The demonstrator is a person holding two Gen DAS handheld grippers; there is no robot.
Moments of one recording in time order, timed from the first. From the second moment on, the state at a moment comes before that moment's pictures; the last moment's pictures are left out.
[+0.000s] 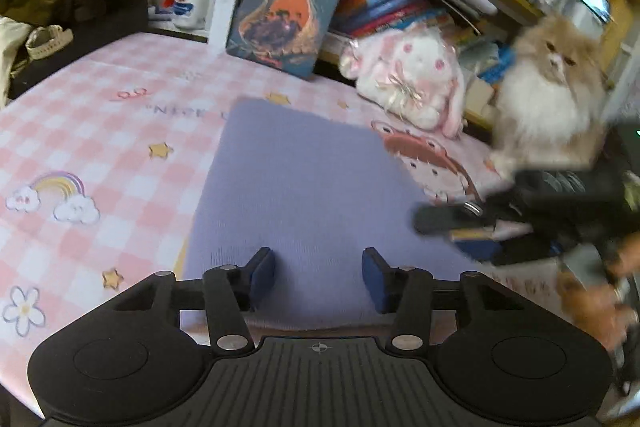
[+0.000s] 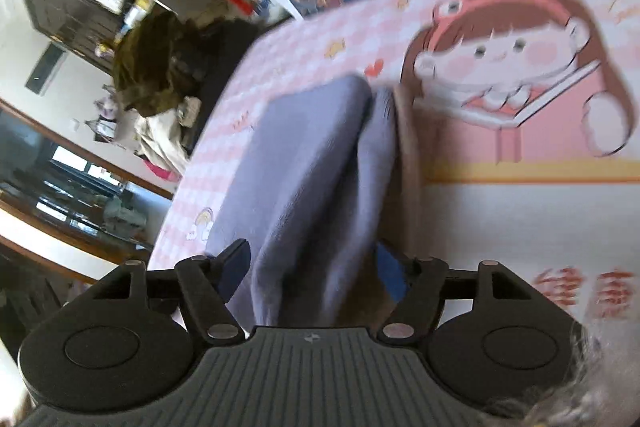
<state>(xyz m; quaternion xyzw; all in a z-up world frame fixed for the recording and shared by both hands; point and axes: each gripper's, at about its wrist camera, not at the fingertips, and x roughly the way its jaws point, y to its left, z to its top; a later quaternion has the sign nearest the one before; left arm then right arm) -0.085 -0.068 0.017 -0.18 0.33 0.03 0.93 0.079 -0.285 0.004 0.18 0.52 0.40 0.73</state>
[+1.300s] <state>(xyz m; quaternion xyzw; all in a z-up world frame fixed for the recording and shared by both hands) -0.064 -0.032 0.021 -0.15 0.36 -0.01 0.92 0.048 -0.245 -0.001 0.02 0.43 0.34 0.84</state>
